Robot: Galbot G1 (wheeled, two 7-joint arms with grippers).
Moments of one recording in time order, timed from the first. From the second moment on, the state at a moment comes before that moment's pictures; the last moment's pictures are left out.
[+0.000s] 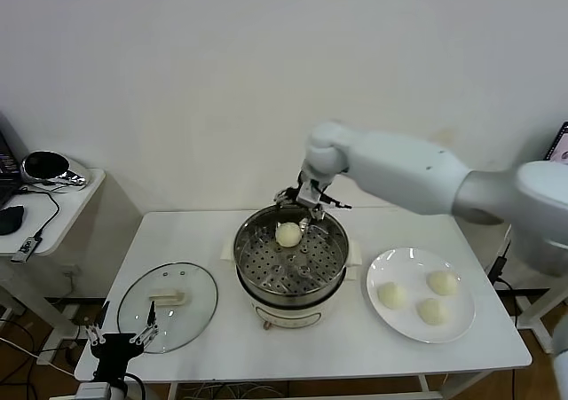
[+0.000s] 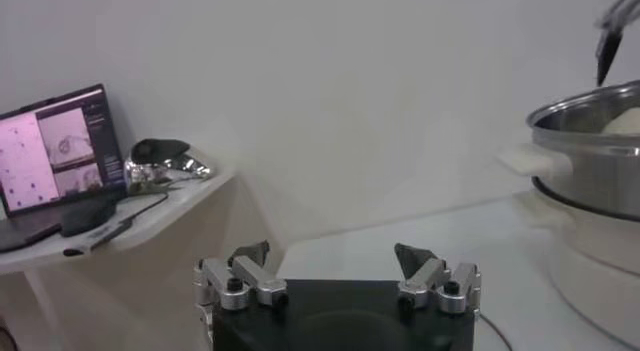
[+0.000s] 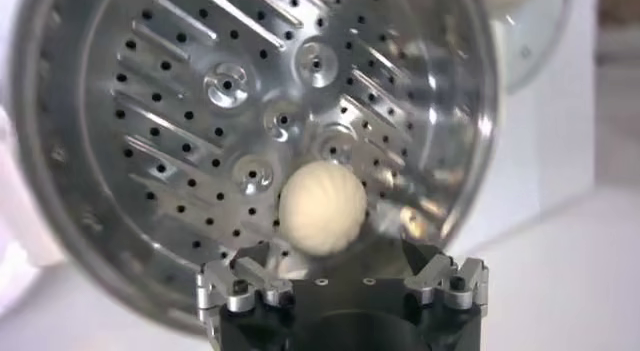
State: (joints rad) left arm 1.75 -1.27 -0.69 -2.13 -0.09 0.06 -0.18; right arm 0.62 1.06 -1.27 1.29 0.01 0.14 -1.03
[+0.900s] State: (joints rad) left arm 1.76 -1.26 -0.67 -2.15 -0.07 0.07 -0.18; right arm 0.31 0.48 -1.11 1.61 -0.01 -0.30 -1.06
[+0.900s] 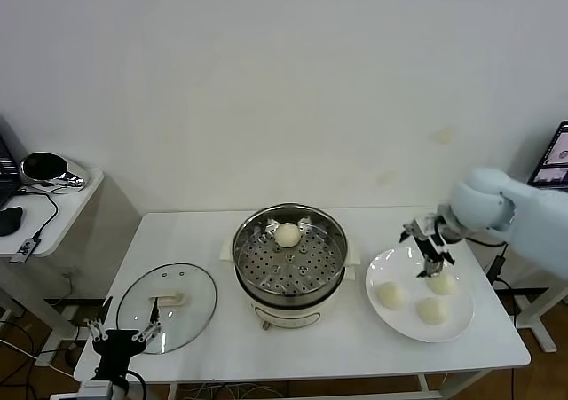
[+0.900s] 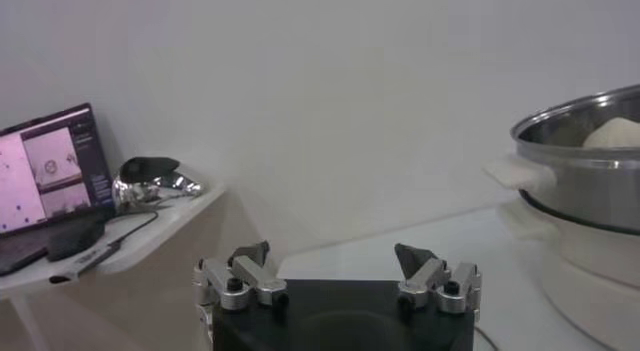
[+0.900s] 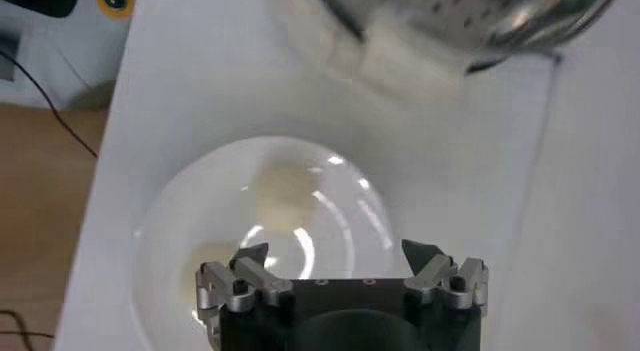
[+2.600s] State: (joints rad) left arm 1.75 -1.27 -0.67 -2.14 -0.08 0.07 -0.19; right arm 0.24 0.60 -0.99 1.46 0.03 -0.35 -1.07
